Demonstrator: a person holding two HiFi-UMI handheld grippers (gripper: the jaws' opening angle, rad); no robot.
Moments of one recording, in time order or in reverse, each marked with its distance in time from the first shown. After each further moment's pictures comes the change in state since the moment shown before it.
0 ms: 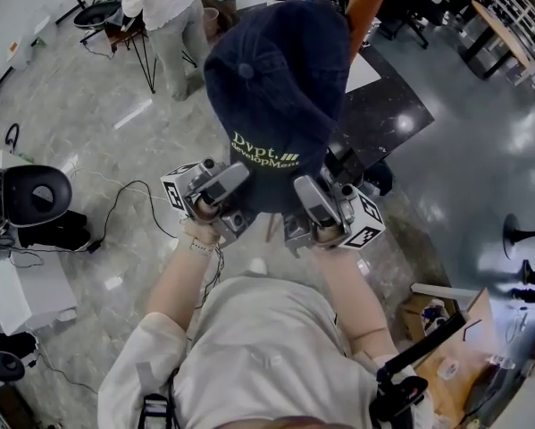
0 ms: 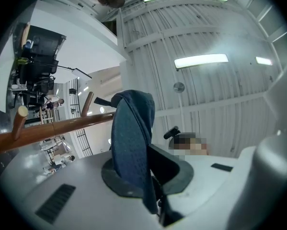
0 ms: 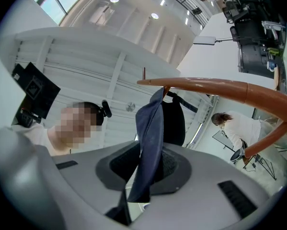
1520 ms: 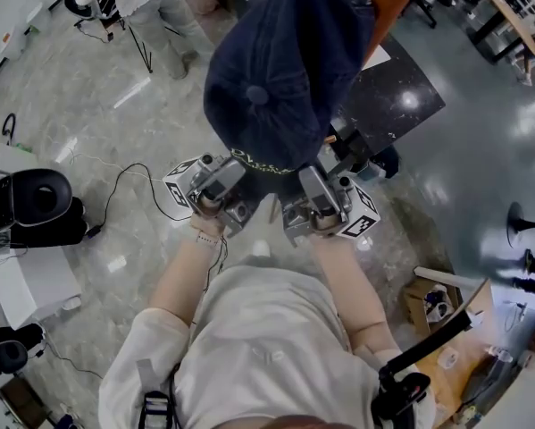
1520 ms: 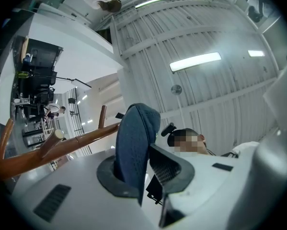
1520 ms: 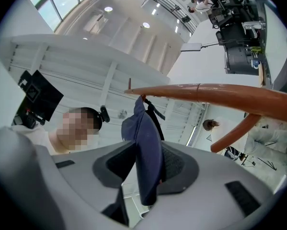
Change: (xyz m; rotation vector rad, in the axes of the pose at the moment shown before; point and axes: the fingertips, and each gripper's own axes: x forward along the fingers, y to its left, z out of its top) left arm -0.042 0.024 0.010 0.070 -0.060 0.007; right arm -0.037 -0.059 -0.017 0.066 -0.091 -0.072
